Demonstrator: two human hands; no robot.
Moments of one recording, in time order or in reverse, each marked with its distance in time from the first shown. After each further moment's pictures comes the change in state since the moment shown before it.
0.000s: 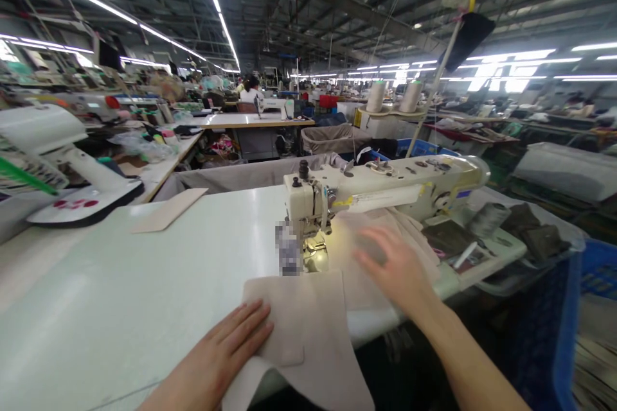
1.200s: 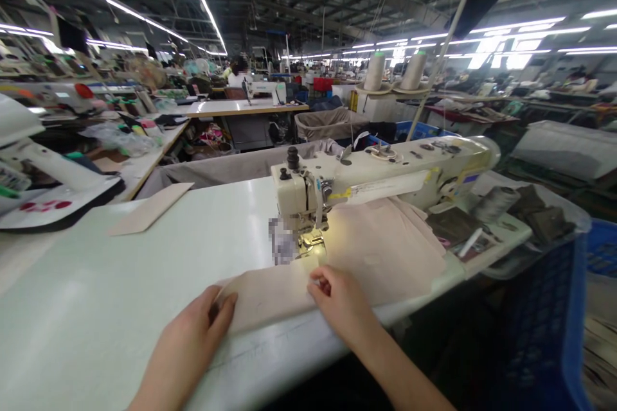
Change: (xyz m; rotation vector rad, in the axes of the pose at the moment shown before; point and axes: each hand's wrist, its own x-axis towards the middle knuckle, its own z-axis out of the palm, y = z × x) left_hand 0.052 -0.011 -0.022 -0.246 -0.116 -0.992; right_hand -0.026 -0.058 0.099 0.354 -0.270 0.382
